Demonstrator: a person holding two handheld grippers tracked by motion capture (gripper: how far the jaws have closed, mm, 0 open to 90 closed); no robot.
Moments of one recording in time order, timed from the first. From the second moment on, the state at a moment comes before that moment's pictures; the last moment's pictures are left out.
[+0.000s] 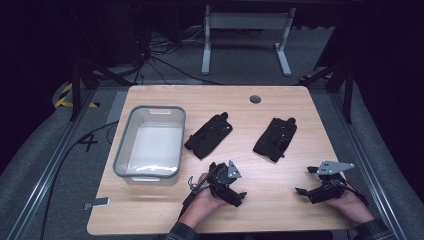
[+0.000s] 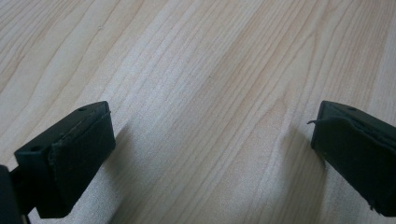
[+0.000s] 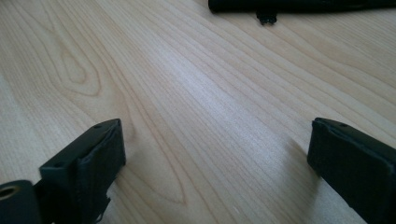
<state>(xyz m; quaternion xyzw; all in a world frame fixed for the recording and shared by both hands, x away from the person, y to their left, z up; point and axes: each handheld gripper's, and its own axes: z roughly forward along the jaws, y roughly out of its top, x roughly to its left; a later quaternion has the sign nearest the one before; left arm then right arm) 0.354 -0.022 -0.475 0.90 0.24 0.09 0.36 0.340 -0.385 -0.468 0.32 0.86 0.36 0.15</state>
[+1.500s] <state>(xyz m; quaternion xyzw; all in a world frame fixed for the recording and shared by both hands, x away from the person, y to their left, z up) 0.355 -0.020 -0.475 0.90 0.22 0.08 0.36 0.420 -0.347 -0.439 0.29 0.86 0.40 0.13</state>
